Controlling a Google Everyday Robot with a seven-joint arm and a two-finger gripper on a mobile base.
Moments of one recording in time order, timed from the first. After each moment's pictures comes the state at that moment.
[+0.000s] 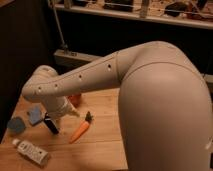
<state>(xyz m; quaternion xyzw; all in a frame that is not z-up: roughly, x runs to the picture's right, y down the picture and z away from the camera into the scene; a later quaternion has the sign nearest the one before) -0.191 0.139 0.664 -0.26 0.19 0.44 0.84</state>
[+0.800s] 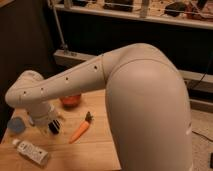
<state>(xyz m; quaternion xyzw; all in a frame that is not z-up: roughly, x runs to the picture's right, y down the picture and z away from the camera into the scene) -0.245 0.168 0.644 -0.33 0.13 0.29 0.89</state>
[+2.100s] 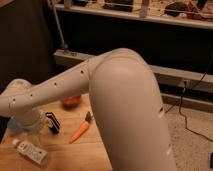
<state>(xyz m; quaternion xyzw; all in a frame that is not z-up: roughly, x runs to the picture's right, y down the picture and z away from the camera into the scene) -0.292 0.204 0.647 -0.37 0.04 0.09 0.92</state>
